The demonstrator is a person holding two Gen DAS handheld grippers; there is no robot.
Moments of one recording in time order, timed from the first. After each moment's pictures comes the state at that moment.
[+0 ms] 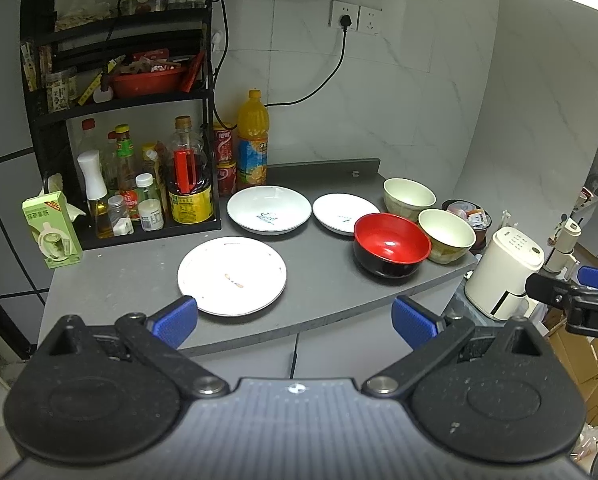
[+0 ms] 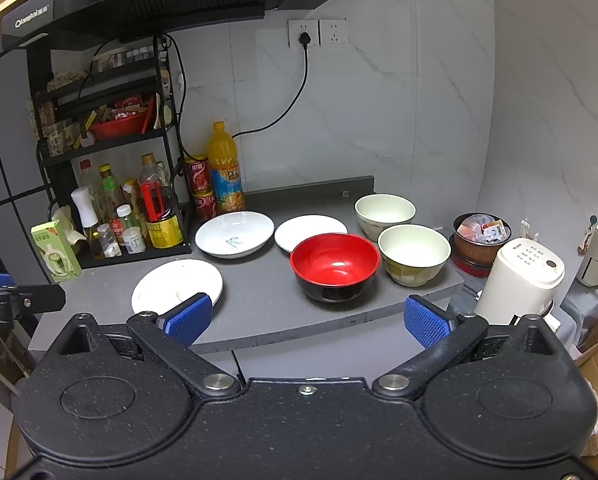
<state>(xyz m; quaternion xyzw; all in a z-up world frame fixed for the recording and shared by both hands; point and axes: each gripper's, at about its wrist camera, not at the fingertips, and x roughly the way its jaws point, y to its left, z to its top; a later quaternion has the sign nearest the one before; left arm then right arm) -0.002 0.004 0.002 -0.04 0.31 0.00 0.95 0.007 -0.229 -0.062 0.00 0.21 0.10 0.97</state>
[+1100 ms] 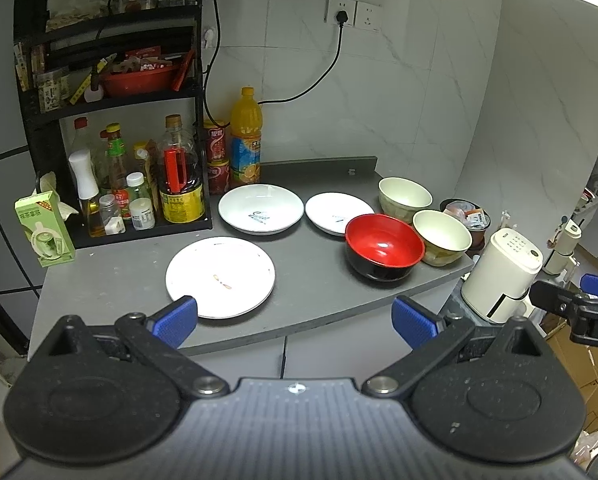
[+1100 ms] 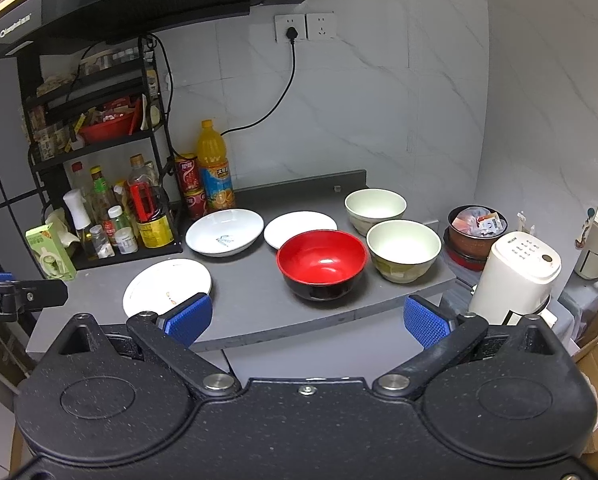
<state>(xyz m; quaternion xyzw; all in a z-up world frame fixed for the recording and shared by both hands) 0.012 -0.013 0.007 -0.04 0.32 0.00 0.95 0.020 -0.245 -0.057 0.01 0.23 0.09 0.97</state>
